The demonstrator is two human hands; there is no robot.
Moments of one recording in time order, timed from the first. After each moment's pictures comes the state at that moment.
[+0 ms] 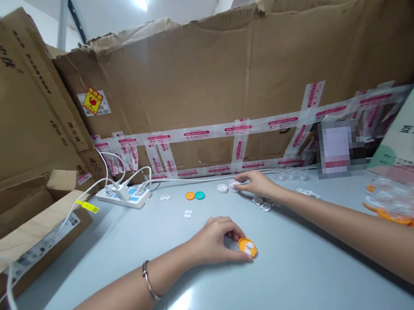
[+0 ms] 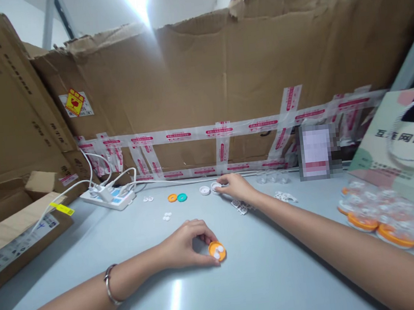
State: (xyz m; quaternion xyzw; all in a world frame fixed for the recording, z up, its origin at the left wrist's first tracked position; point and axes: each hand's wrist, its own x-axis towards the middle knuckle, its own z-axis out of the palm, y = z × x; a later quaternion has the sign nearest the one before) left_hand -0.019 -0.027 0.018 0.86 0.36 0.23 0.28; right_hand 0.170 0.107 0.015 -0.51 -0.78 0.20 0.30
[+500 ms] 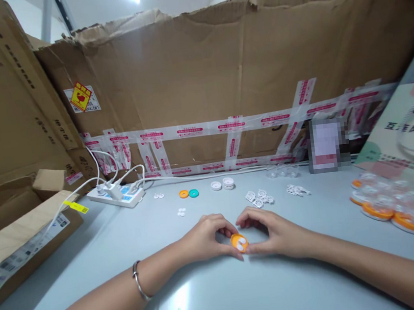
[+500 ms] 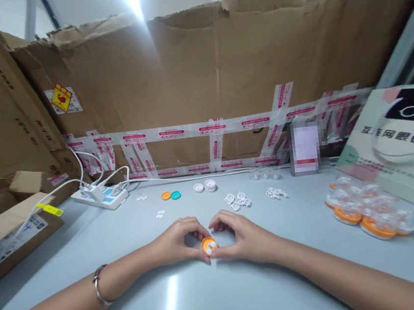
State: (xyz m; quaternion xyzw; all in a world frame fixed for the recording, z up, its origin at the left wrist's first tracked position) left_hand -0.019 -0.023 0.016 0.86 0.35 0.23 0.28; right_hand 0.187 -0.015 0.023 -0.35 -0.85 0.33 0.24
